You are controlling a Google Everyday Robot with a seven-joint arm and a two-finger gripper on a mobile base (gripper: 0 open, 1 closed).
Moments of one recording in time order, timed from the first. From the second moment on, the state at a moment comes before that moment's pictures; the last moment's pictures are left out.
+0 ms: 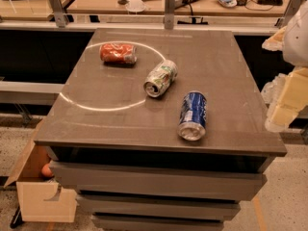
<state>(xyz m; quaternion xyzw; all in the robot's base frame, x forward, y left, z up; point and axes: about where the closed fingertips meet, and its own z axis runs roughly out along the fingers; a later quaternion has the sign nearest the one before) 0.438 -0.216 0.977 -0.60 0.78 -0.04 0.16</state>
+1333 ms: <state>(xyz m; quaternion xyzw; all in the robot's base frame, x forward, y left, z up) 0.463 -0.172 0.953 -0.78 0.61 0.02 0.10</state>
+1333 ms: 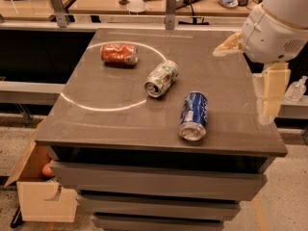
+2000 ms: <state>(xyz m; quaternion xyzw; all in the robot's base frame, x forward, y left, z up) 0.485 -0.143 0.938 -0.87 0.48 0.04 0.13</state>
